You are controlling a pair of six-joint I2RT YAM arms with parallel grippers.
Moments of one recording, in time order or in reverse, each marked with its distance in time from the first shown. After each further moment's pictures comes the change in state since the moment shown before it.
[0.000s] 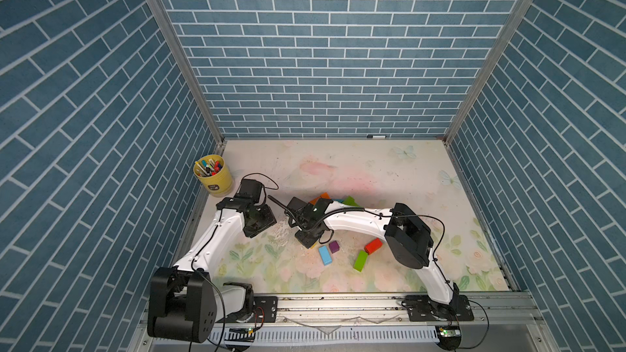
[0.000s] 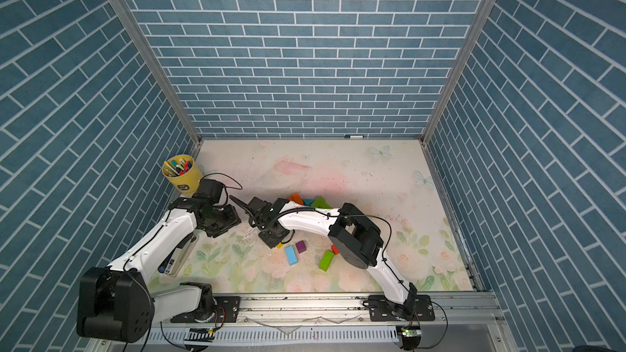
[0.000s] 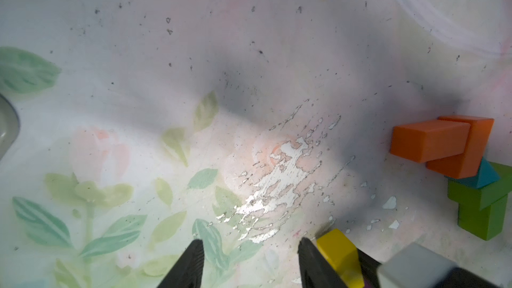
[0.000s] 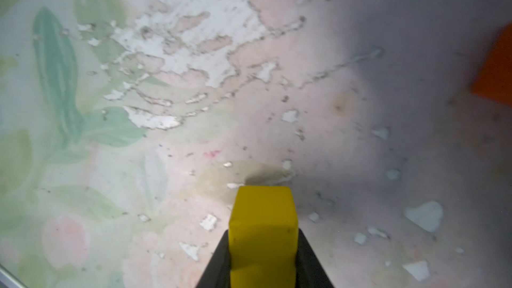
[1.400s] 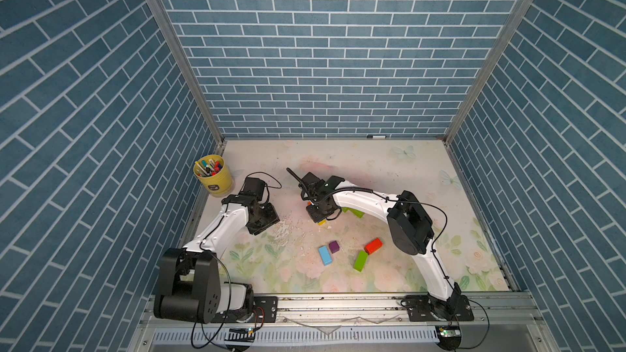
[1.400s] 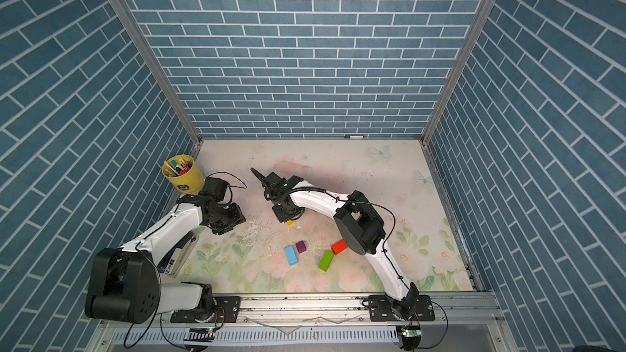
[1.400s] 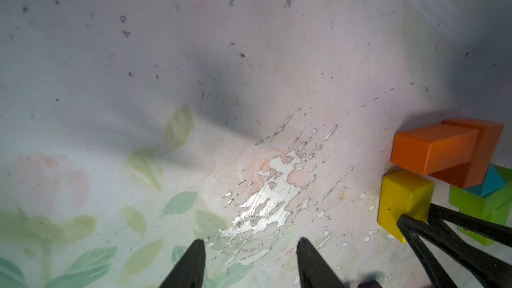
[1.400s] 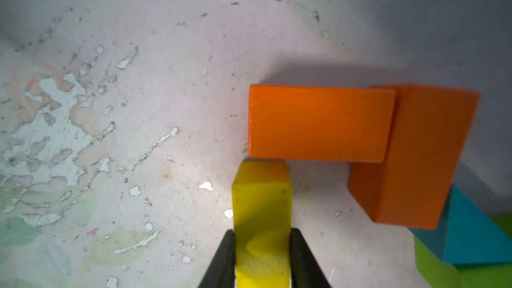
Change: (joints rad) left arm 0.000 0.097 0.000 0.082 0.039 0.015; right arm -0.162 0.082 0.149 -0.073 0.024 0.074
